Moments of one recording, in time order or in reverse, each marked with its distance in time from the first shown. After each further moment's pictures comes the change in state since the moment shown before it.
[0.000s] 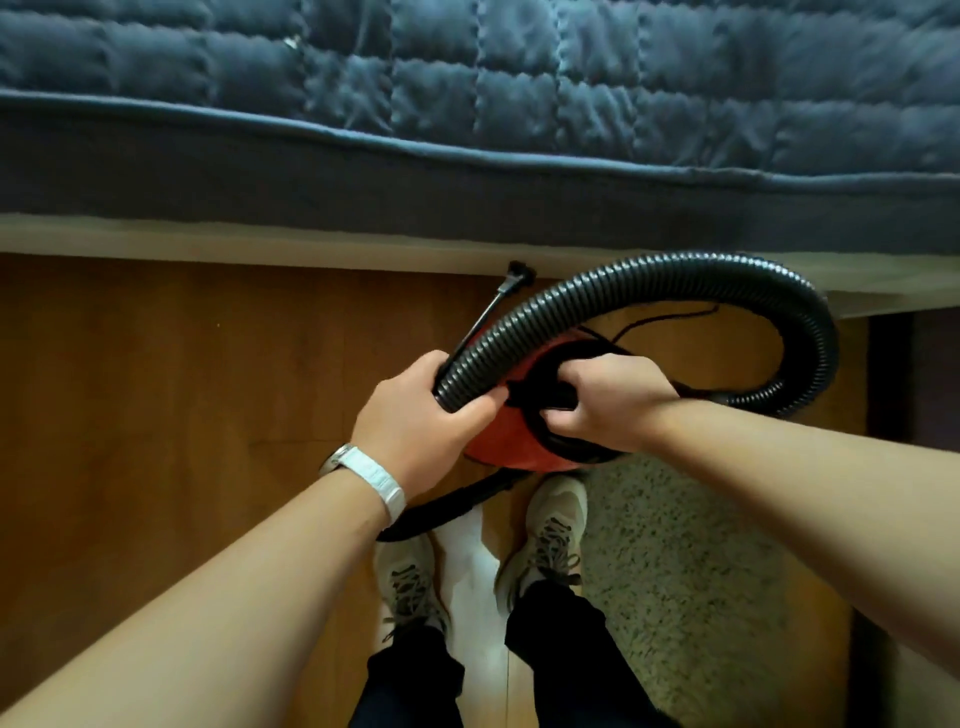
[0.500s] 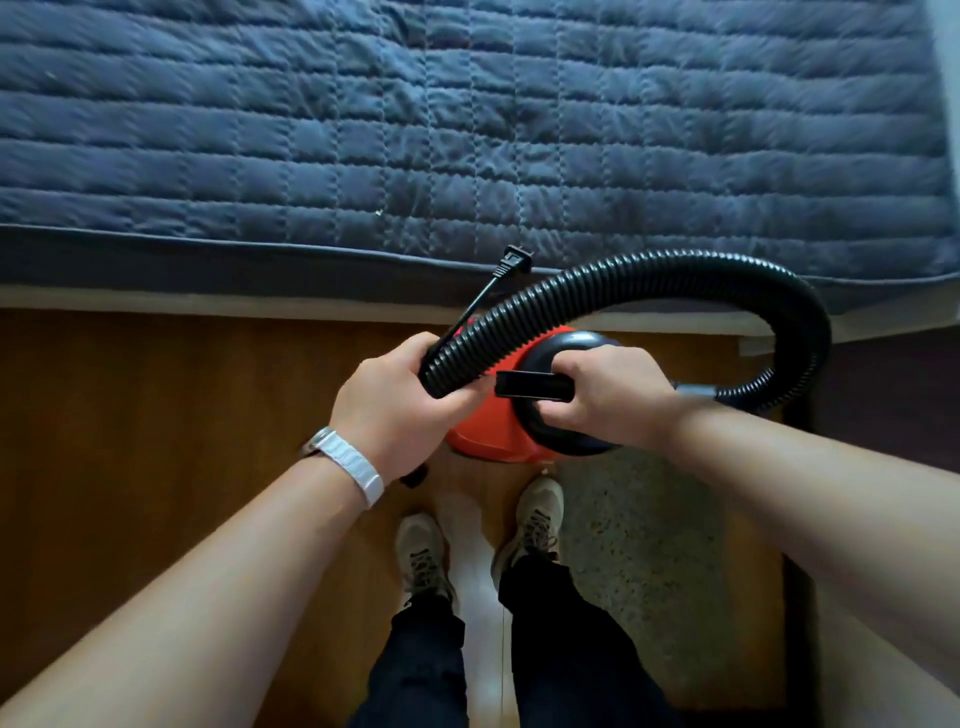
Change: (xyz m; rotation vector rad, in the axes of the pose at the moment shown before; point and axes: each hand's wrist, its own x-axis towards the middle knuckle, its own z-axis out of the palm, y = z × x) left_hand -0.130 0.136 -0.142 0.072 0.123 0.196; right_hand -0.131 -0.073 -0.187 -0.085 0.122 0.021
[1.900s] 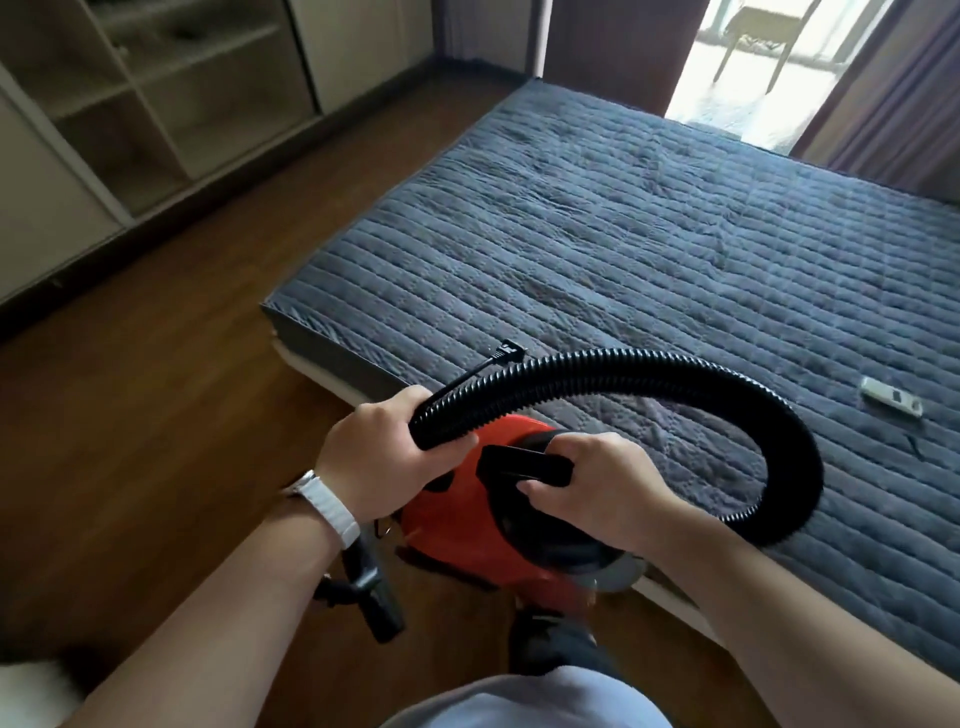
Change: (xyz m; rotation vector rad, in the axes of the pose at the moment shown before) left_hand -0.190 0.000 -0.412 0.110 0.575 -0.113; right_hand -0.051 -0.366 -0.314 0.104 0.204 -0.398
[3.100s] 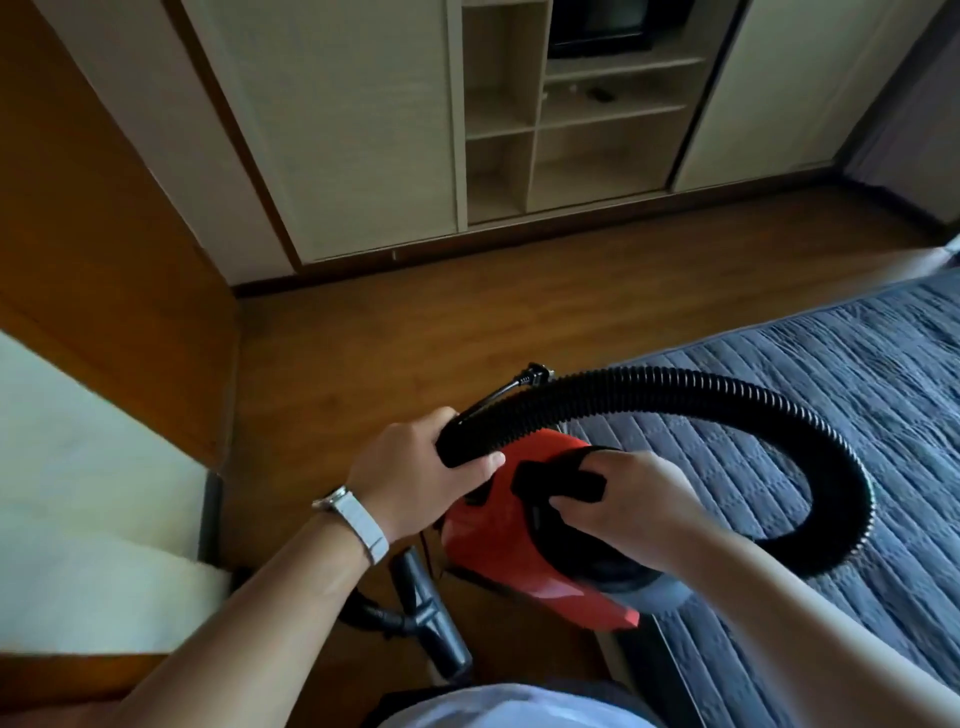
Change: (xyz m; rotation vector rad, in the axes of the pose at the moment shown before) left_hand 0.130 -0.306 -0.250 -0.064 0.378 -0.539; right_hand 0.371 -0.371 0.047 -0.158 -0.270 -0.516
